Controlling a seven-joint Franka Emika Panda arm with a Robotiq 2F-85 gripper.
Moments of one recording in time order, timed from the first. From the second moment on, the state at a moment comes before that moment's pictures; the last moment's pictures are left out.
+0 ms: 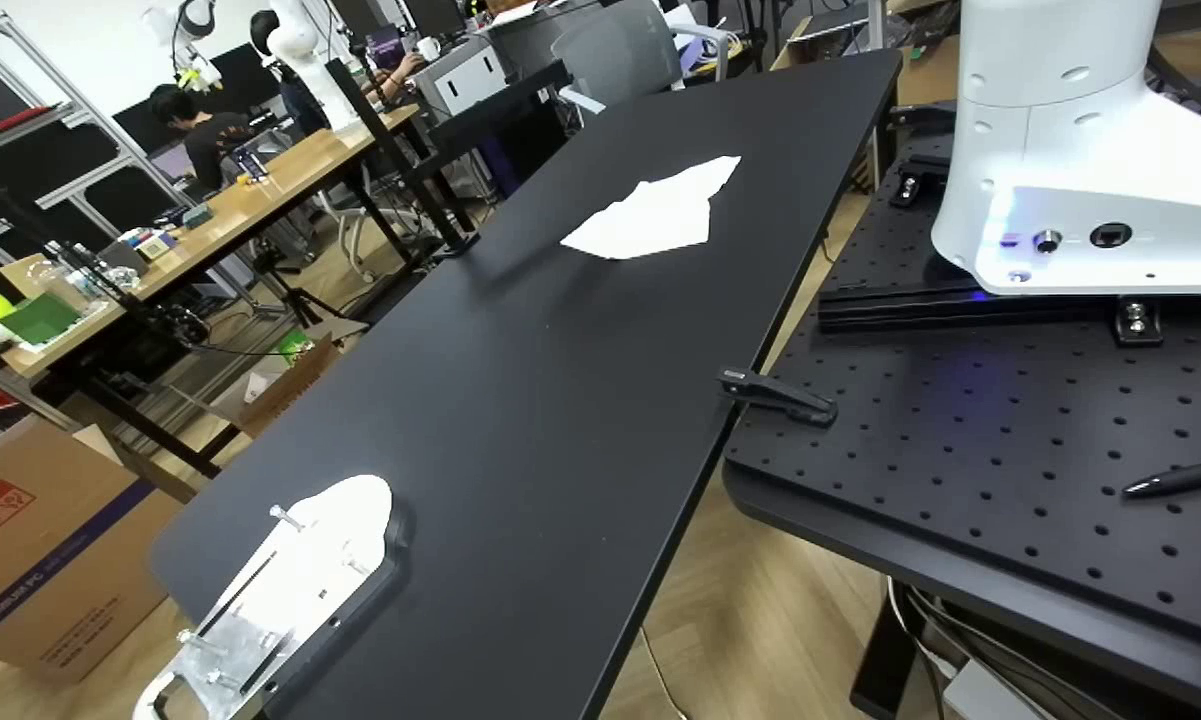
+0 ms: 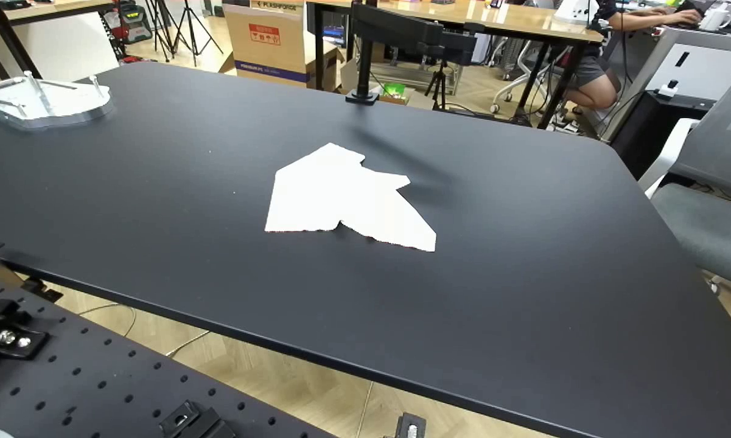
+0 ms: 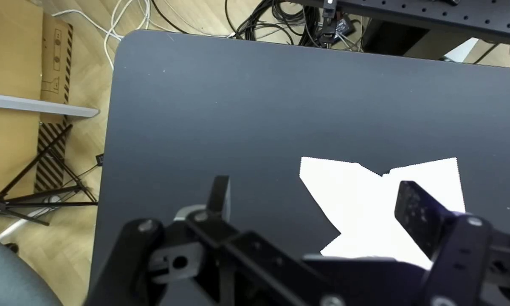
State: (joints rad) arm -0.14 -0.18 -0.19 -2.11 -0.35 1.79 -0.45
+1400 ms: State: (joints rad) arm -0.09 0.13 -0.09 -2.13 -0.13 2.23 -0.31
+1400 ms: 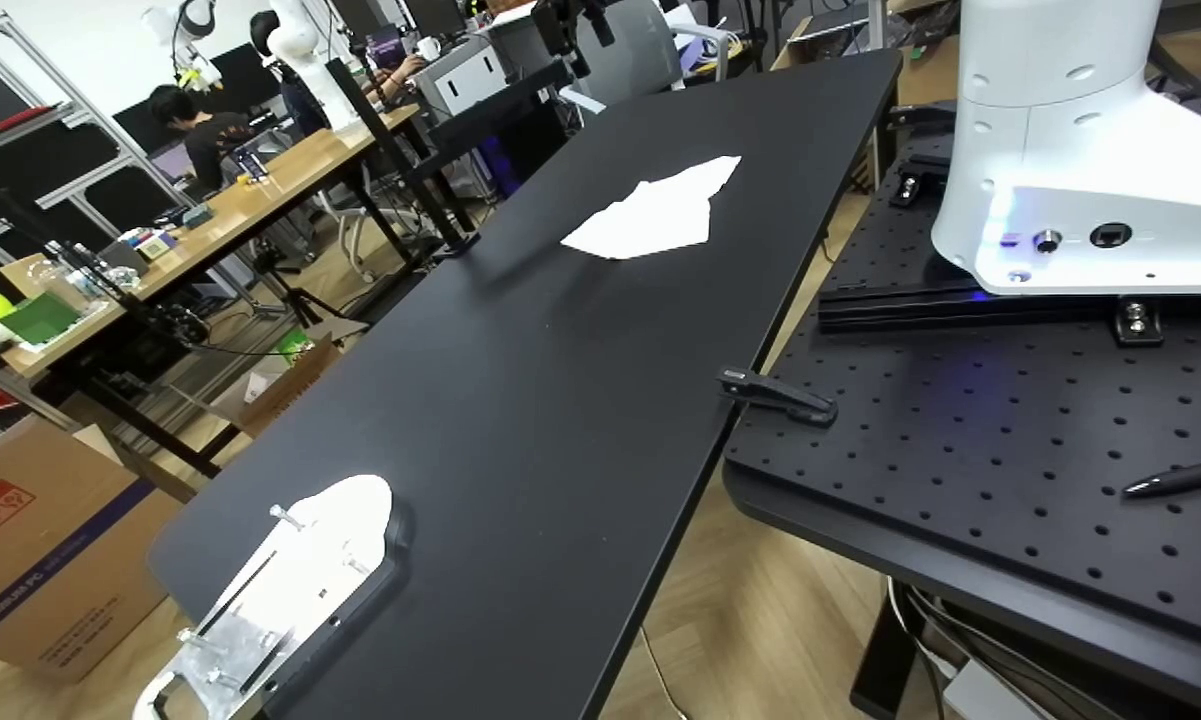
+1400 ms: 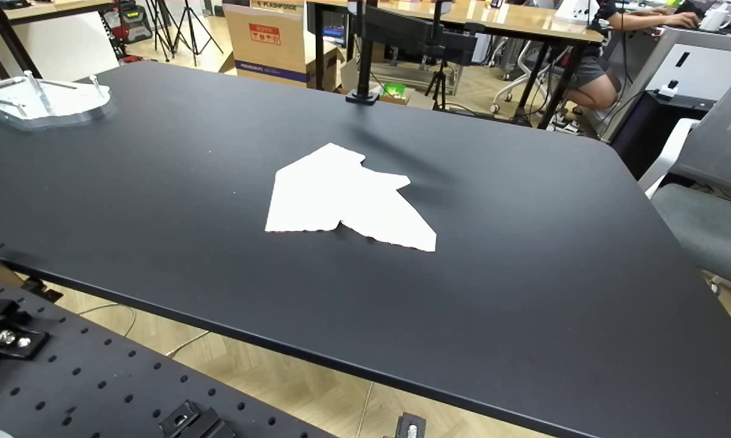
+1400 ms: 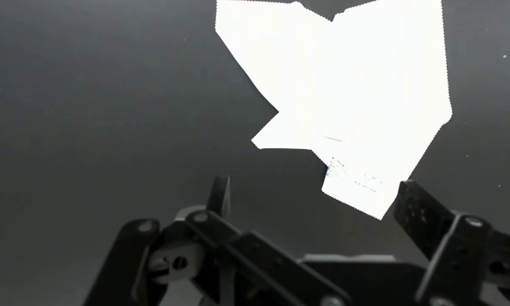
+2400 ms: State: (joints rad) arm -0.05 0.05 -0.05 -2.41 -0.23 2.65 -0.30
